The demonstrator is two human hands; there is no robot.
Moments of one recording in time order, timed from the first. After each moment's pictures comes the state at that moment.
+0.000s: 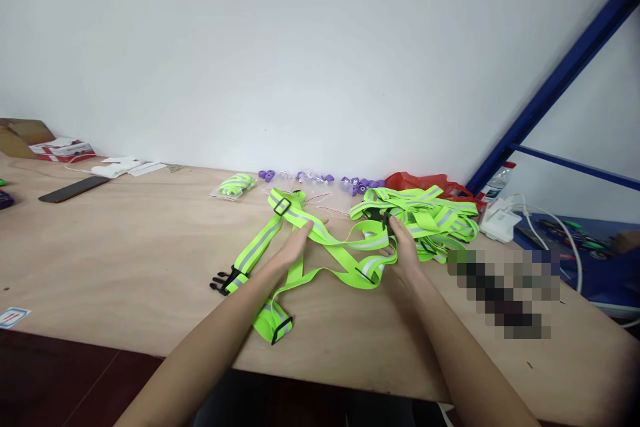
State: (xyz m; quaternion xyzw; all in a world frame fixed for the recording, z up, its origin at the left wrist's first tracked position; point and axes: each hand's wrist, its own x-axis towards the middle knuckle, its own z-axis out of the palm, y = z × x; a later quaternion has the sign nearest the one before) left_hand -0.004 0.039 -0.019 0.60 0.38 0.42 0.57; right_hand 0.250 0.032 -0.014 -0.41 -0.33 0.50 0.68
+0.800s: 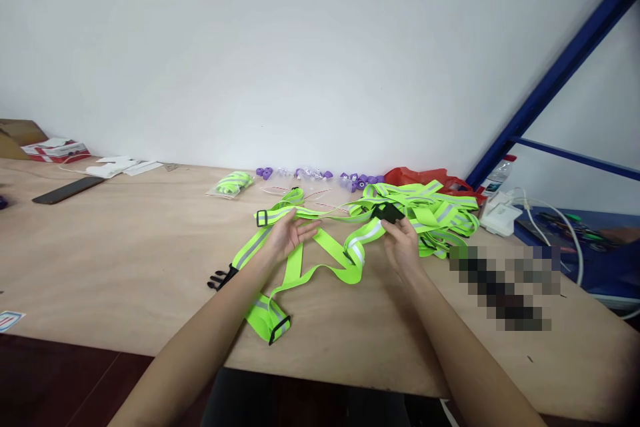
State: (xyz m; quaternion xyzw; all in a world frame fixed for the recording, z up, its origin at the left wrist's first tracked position) left_hand -0.014 0.060 -0.016 0.28 0.29 0.51 0.76; right_hand 0.253 0.041 -0.026 -0.35 -0.36 0.44 0.74
